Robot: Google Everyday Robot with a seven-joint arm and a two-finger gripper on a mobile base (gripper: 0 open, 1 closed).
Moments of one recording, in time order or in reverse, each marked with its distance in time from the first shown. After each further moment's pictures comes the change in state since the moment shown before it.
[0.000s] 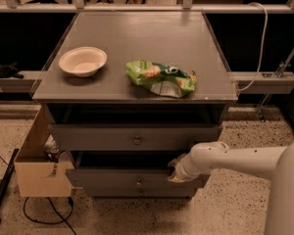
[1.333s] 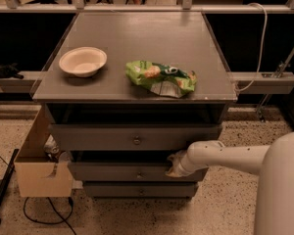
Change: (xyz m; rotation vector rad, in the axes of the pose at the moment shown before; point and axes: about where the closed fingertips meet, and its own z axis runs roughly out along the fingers) arm -0.006 -0.030 0.024 0.056 -0.030 0.005
